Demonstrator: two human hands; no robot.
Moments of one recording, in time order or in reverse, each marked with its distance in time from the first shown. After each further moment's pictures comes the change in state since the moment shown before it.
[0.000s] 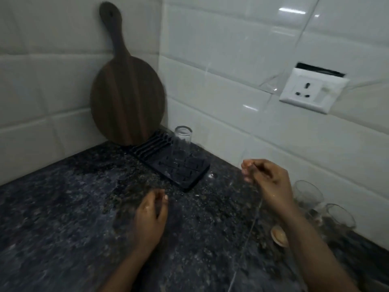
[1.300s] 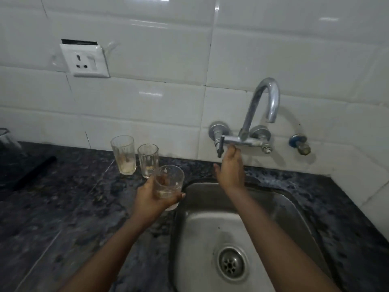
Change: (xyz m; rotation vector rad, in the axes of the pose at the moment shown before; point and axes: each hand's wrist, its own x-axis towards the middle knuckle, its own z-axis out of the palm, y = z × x) left_hand -0.226 0.287 0.208 -0.172 -0.599 0.087; right_hand -0.156 0.097 -0.372 -0.908 0.529 0.177
